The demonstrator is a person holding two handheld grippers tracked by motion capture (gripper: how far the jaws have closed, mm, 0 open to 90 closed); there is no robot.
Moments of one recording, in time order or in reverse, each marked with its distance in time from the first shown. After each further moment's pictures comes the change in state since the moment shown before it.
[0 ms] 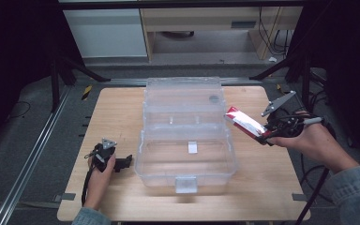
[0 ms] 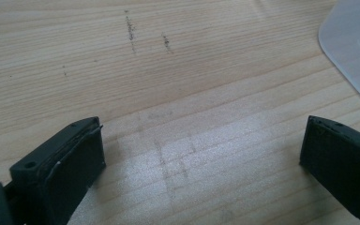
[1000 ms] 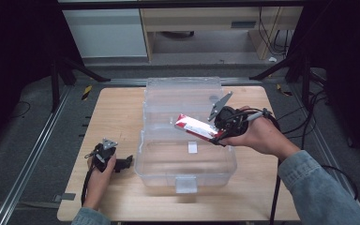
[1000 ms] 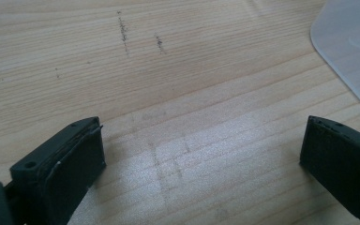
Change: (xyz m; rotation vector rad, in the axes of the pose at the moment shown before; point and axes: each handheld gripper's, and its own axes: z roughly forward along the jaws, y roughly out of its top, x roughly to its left) left arm -0.001 0.000 0.000 0.004 -0.014 0.020; right arm 0.068 0.097 0.045 -0.024 0.121 -0.262
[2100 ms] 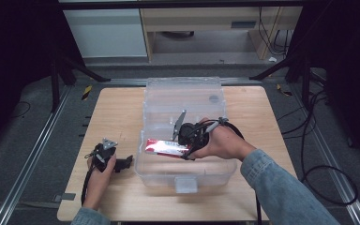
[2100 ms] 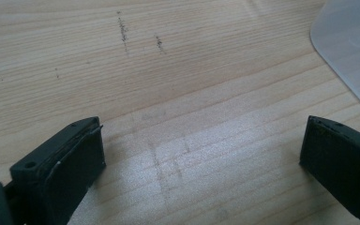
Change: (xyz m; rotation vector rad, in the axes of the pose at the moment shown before) left arm 0.000 0.000 0.000 -0.002 -0.001 -0.002; right arm 0.041 0.056 0.073 0.076 0.136 -0.215
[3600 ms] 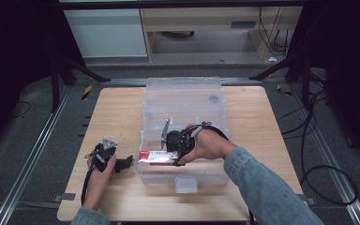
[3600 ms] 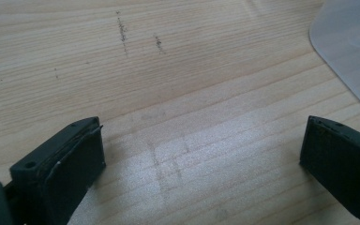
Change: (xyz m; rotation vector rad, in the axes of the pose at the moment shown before) left arm 0.000 0.000 0.000 0.000 -0.002 0.002; right arm -0.001 0.021 0.048 0.065 0.086 -0.080
